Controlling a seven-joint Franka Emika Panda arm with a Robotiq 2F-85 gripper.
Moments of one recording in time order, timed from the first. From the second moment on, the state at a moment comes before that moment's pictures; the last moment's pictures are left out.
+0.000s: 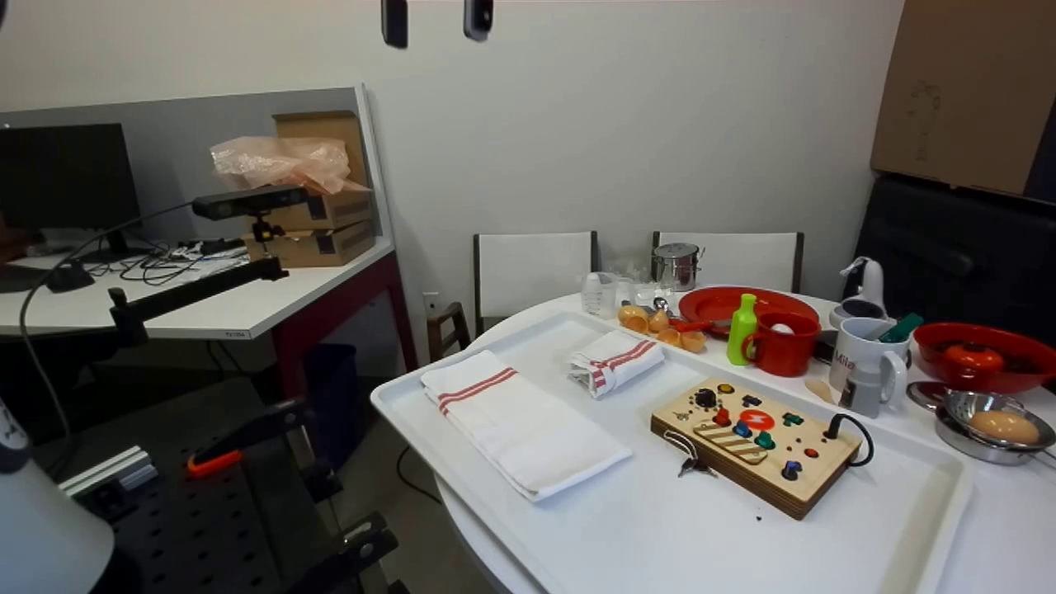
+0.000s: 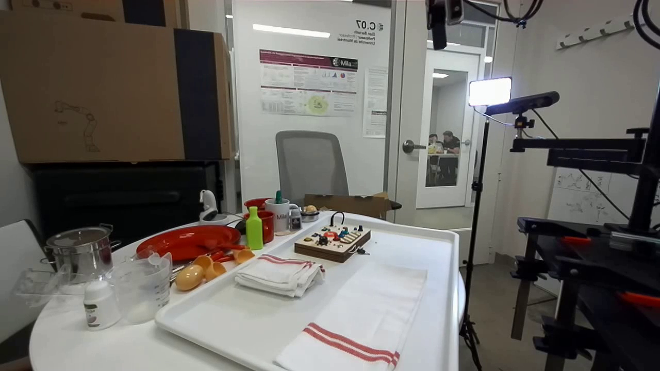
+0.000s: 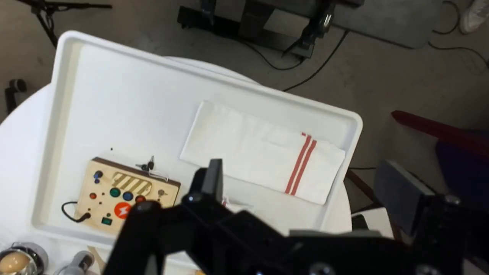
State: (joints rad) arm 0.04 -0.42 -0.04 -2.36 -0.03 1.79 -0.24
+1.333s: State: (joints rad) arm 0.08 0.00 0.13 -2.29 -0.03 2.24 0.04
